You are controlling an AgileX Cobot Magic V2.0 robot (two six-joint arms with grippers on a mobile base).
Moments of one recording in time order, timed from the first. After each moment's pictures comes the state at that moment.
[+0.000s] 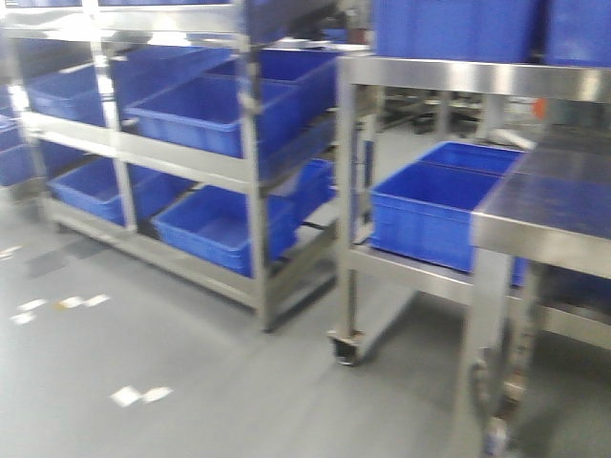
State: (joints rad) left arm -0.01 -0.01 0.01 -0.01 0.03 0.14; right arm 0.31 0.47 -0.39 -0.03 0.24 0.06
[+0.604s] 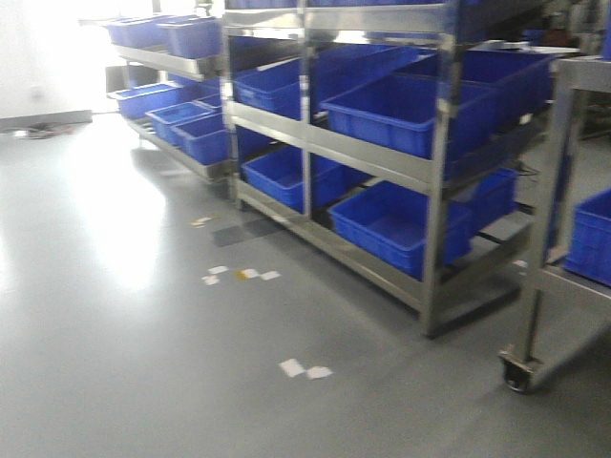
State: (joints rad) left arm -0.01 -0.01 0.01 -0.01 0.03 0.14; right arm 0.31 0.47 -0.39 -0.03 0.24 0.06
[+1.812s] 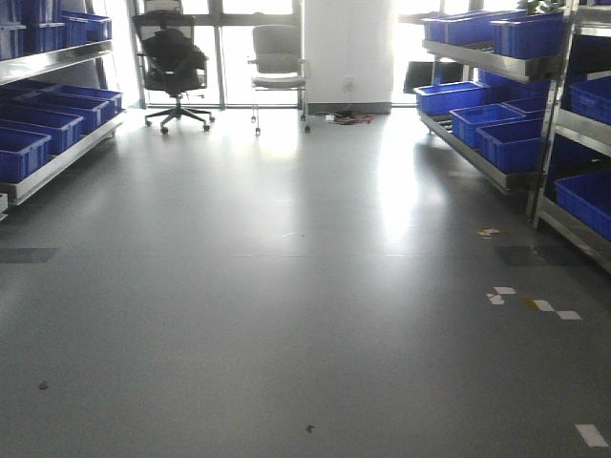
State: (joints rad) left arm -0.01 -0.01 0.01 -0.01 0.03 0.14; right arm 0.31 0.47 -0.39 -0.03 0.25 0.06
